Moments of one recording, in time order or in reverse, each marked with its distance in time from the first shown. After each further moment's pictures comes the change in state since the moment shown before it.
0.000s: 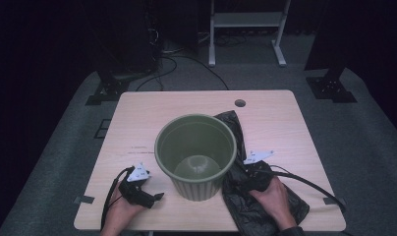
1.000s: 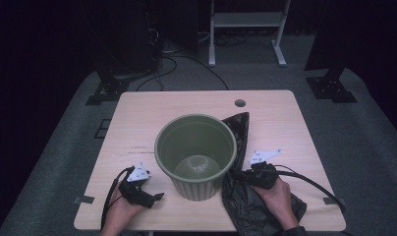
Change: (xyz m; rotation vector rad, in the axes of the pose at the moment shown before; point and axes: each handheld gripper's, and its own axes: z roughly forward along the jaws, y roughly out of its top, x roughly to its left) left arm 0.000 0.000 0.000 0.000 0.000 0.000; right arm -0.001 0.005 -0.027 -0.073 0.168 0.034
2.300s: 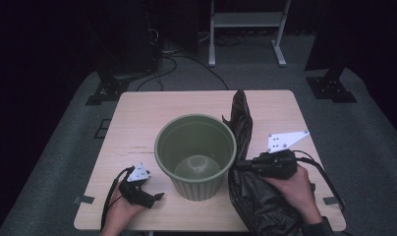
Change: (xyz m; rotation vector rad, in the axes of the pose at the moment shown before) left arm 0.000 0.000 0.000 0.001 0.000 0.000; right arm 0.032 0.070 -0.092 -0.167 0.215 -0.194
